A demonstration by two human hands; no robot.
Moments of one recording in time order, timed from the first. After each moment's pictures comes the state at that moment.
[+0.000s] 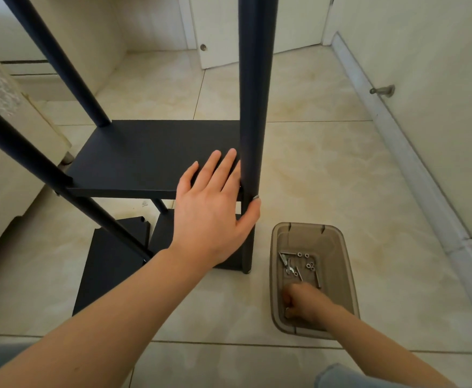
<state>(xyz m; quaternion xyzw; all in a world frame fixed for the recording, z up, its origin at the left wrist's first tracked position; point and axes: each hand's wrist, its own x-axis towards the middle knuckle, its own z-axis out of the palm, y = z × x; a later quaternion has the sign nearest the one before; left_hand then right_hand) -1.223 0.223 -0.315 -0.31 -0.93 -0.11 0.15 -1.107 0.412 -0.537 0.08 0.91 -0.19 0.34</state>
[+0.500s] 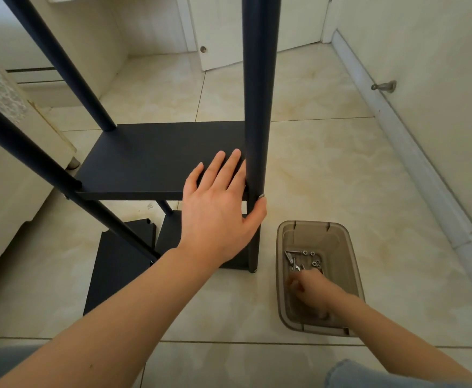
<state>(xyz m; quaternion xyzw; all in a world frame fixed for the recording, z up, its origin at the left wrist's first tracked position) -1.221 0.222 -0.311 -0.31 -0.93 -0.13 0.13 -1.114 0.416 -0.520 0.10 0.93 -0.23 0.28</state>
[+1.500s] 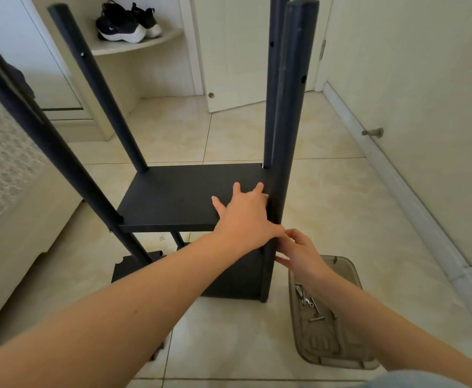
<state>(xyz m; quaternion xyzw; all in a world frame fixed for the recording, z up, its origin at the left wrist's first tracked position) -1.265 0.234 -0.258 -0.29 -0.93 -0.18 -0.15 -1.192 0.343 -0.361 0.30 0.64 -0.70 -0.03</state>
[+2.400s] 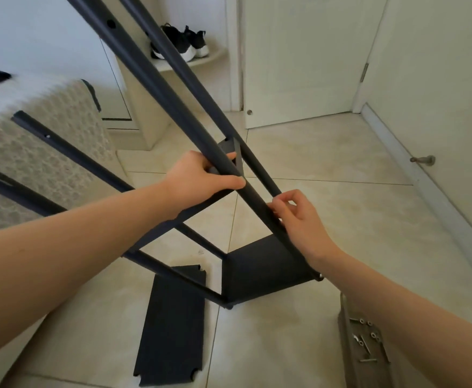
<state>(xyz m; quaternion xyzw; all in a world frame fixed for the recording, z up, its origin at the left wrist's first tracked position) -1.378 0.079 -0.187 -0.19 -0.88 -0.43 -0.09 -1.289 0.261 -0.276 0.12 0.77 -0.61 -0.12</state>
